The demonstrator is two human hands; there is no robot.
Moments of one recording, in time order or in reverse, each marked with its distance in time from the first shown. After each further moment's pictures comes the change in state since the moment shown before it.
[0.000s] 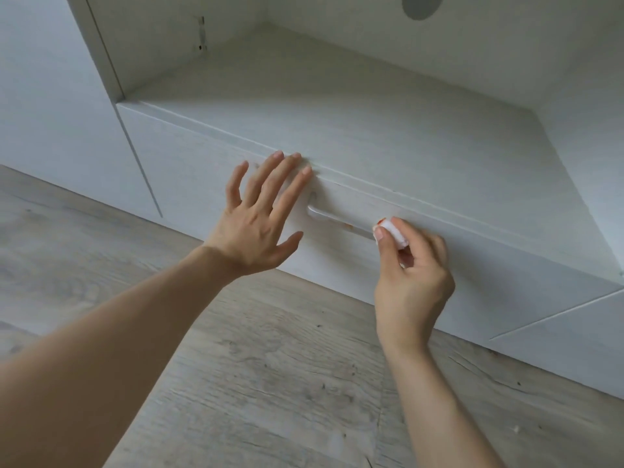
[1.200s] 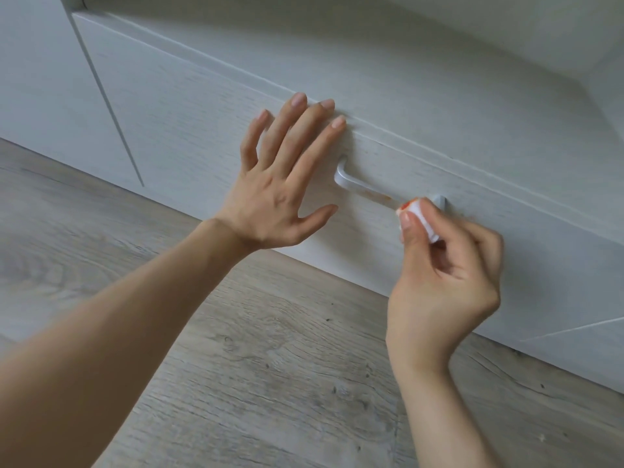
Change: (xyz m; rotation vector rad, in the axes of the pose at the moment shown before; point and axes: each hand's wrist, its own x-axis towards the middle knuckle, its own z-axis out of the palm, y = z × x) left_hand 0.005 -0.003 0.042 -0.147 0.251 0.009; right_hand -0.022 0.014 0.032 0.036 0.168 -0.248
